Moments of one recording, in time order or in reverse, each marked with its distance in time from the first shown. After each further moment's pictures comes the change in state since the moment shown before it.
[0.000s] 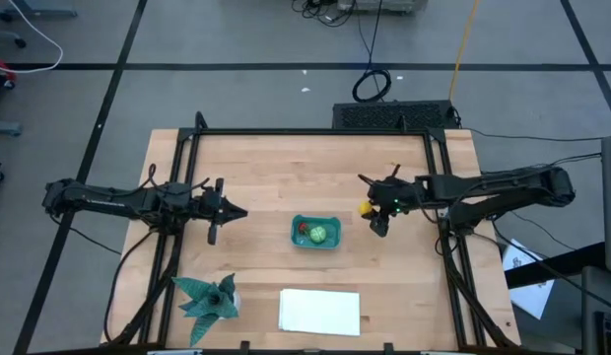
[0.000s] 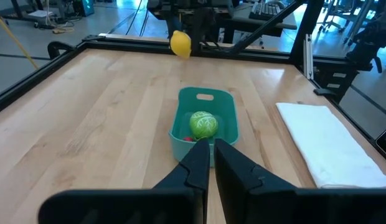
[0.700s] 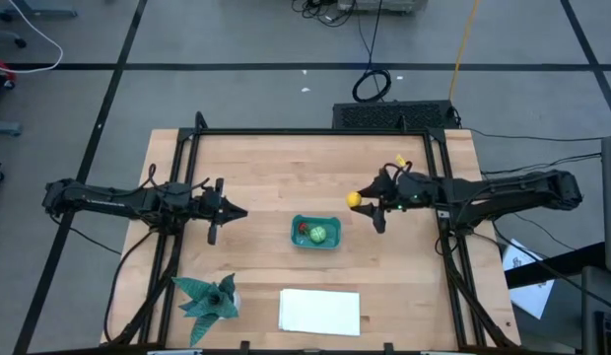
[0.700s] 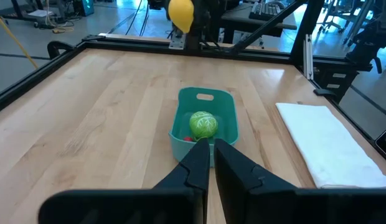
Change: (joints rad) left arm 0.000 0.000 0.000 0.000 0.000 -0.002; right arm -0.007 -0.122 -0.139 0.491 -0.010 -0.120
